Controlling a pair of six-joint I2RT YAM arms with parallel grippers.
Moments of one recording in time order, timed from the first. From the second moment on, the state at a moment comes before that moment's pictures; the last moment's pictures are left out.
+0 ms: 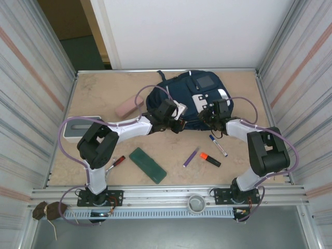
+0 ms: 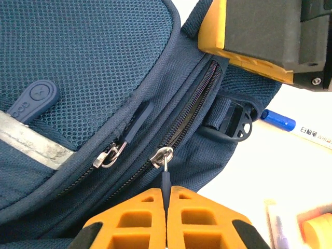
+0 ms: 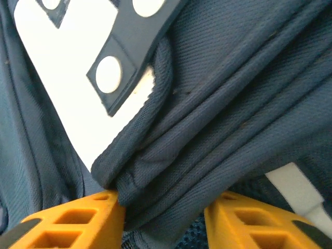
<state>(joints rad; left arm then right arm) -0.79 1.88 1.24 -0.13 0.18 -0.21 0.25 1.60 0.79 -0.01 -0.12 0.89</state>
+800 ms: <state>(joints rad) -0.79 1.80 1.23 -0.24 0.00 -0.05 0.11 1.55 0.87 -0.13 -0.29 0.65</state>
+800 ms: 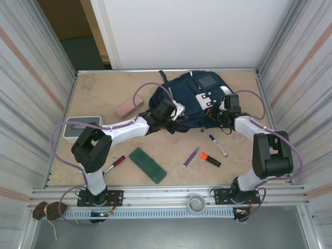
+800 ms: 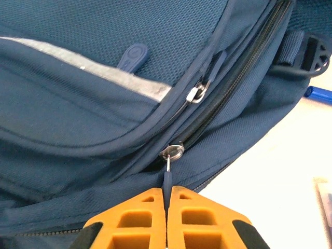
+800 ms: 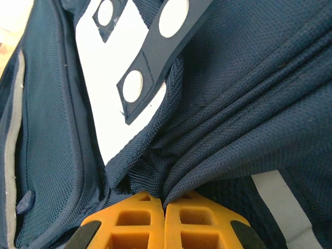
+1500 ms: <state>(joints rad) -0.78 1.77 1.29 -0.27 0.11 -0.10 0.12 1.72 1.19 -0.36 -0.30 0.53</state>
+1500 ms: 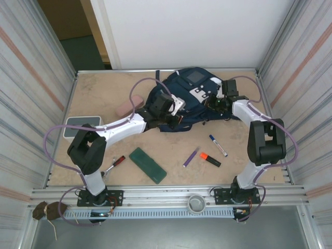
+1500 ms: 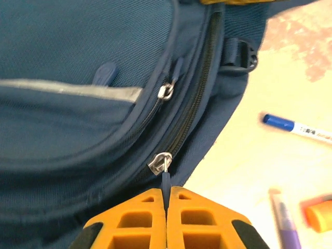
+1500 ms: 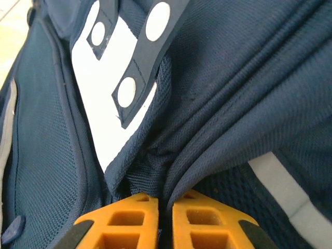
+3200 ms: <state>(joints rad) -0.71 1.80 1.23 -0.20 0.17 -0.10 0.06 1.59 0.88 -0.12 -0.42 0.66</state>
